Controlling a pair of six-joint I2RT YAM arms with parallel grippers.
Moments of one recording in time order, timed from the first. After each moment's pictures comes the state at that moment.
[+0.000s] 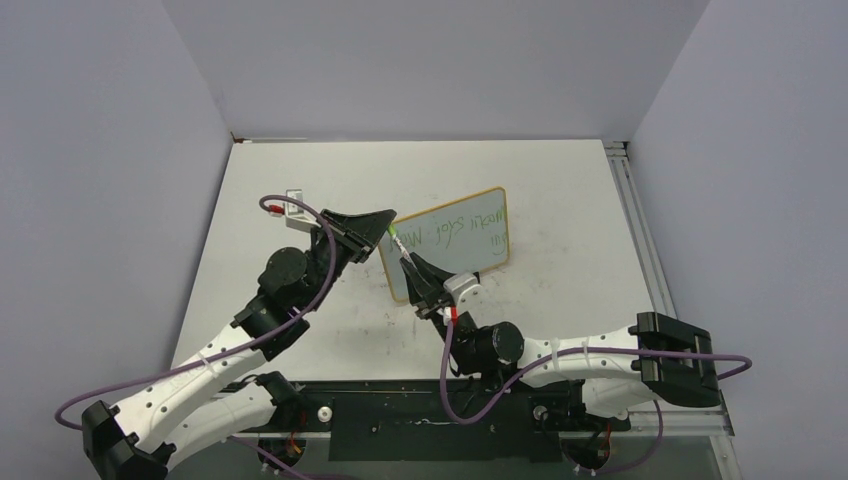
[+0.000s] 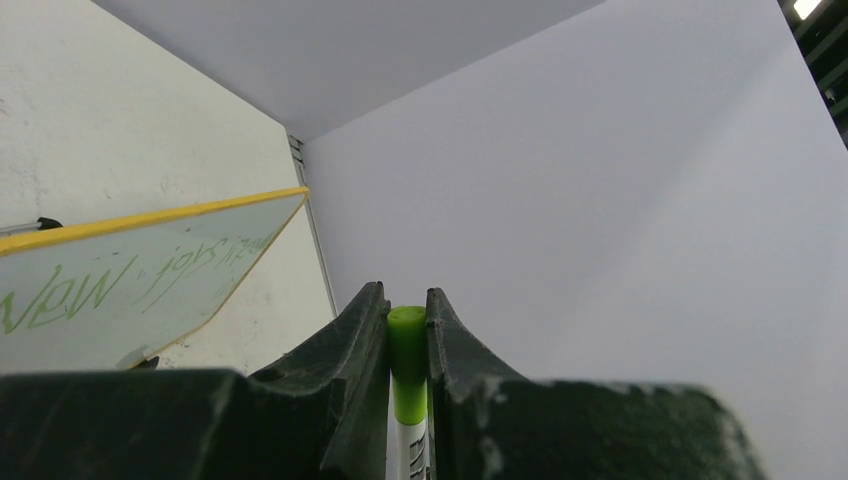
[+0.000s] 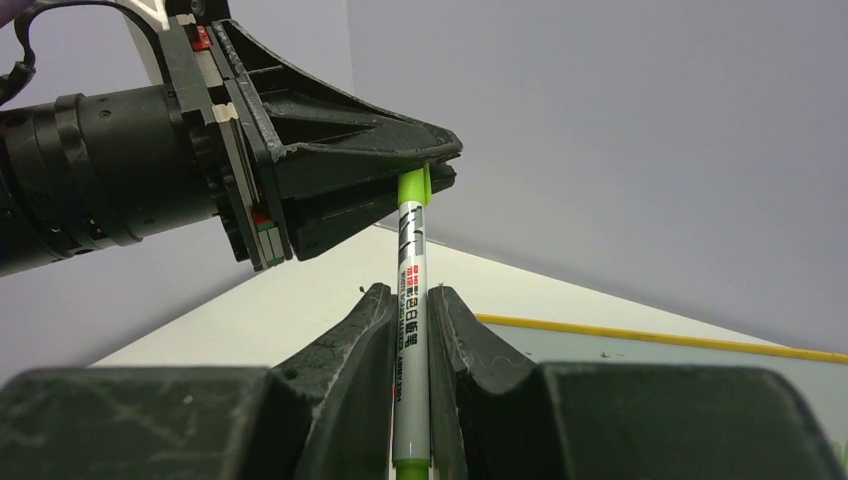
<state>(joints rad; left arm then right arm) -0.78 0.83 0.71 0.25 -0.25 -1.15 1.40 1.34 0.62 1.29 0.74 -0.40</state>
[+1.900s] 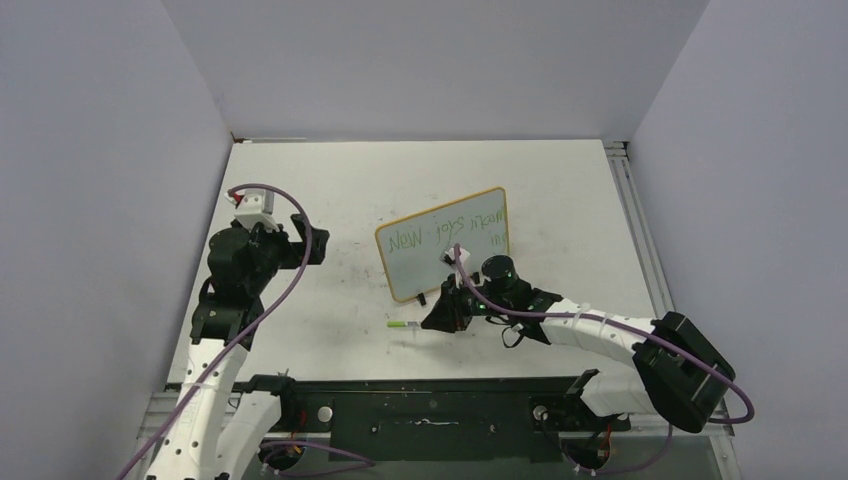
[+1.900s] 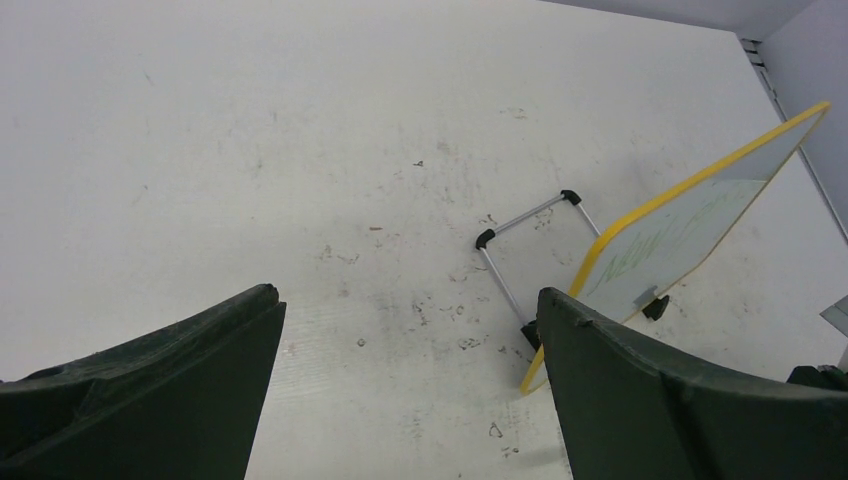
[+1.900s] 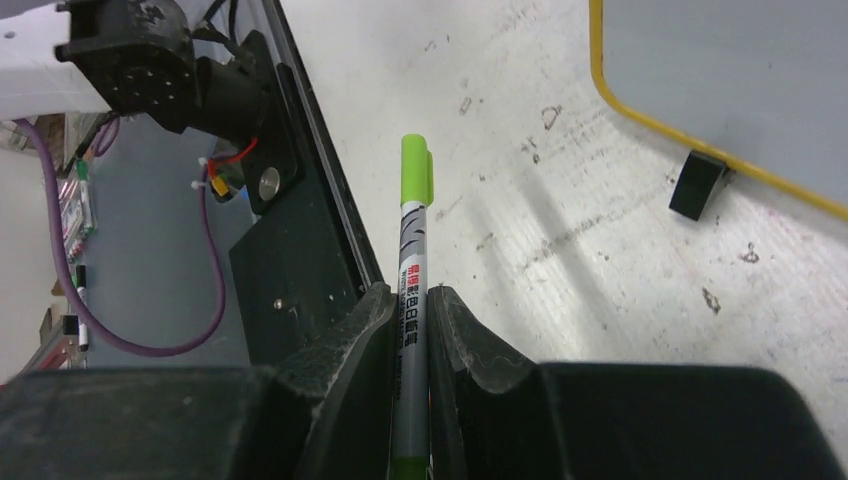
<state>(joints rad) -0.09 0.74 0.78 -0.31 0.18 -0.30 0.77 1.29 0.53 0.31 -0.62 0.43</state>
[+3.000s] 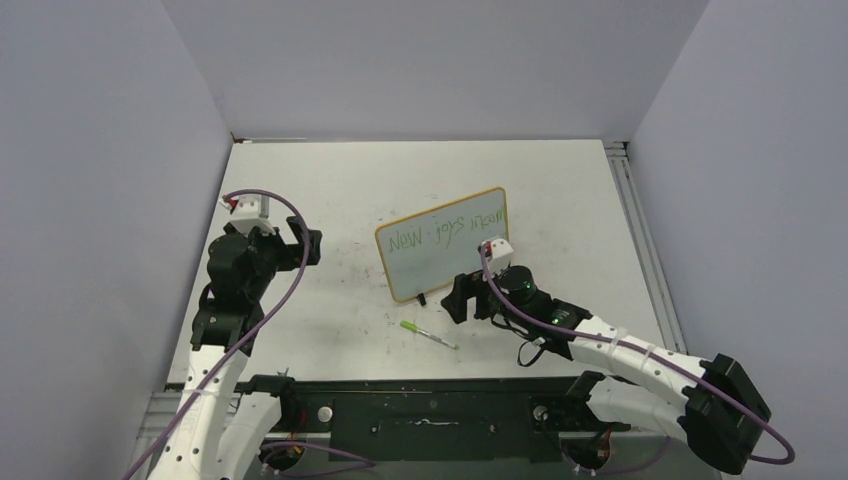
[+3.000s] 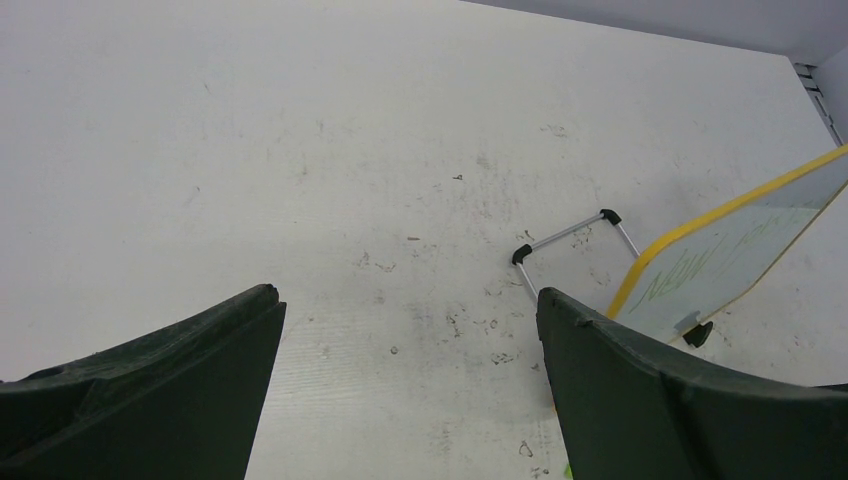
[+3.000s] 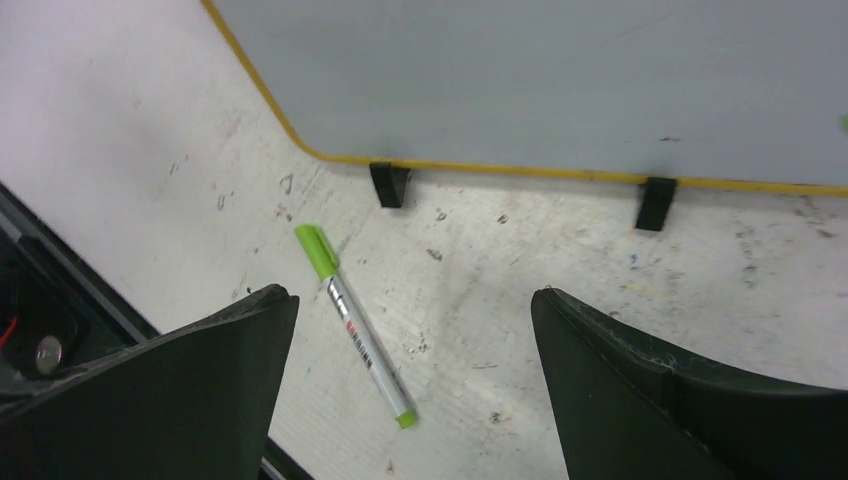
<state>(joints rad) -0.09 0.69 0.73 -0.29 0.08 -0.28 0.81 1.06 0.49 0.03 -0.02 0.42</state>
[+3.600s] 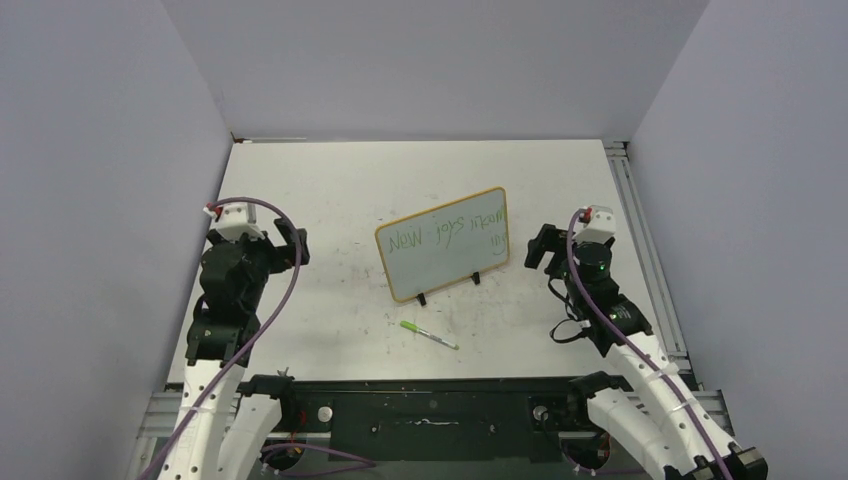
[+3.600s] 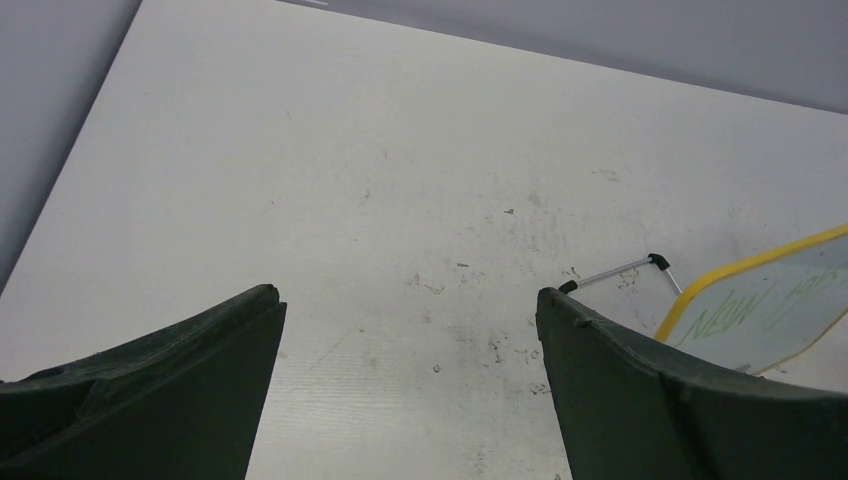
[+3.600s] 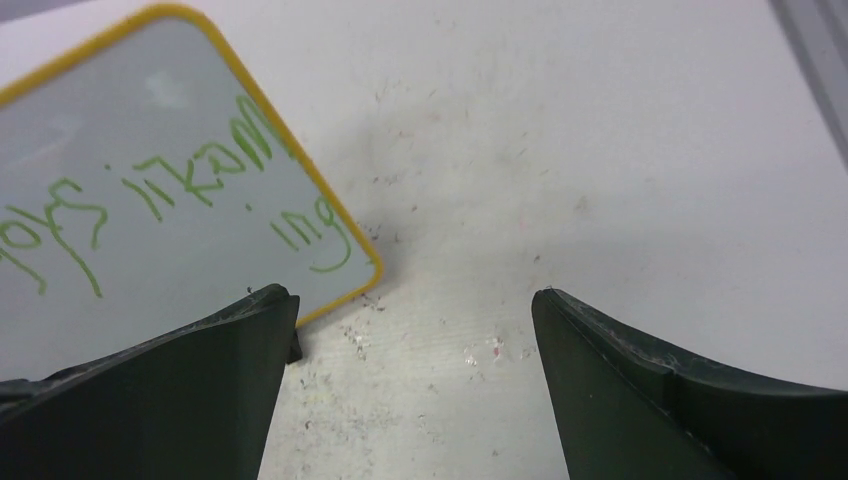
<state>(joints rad) -0.09 0.62 0.73 -0.31 -0.05 -0.26 0.33 0.77 0.57 -0.21 0.24 0.35</state>
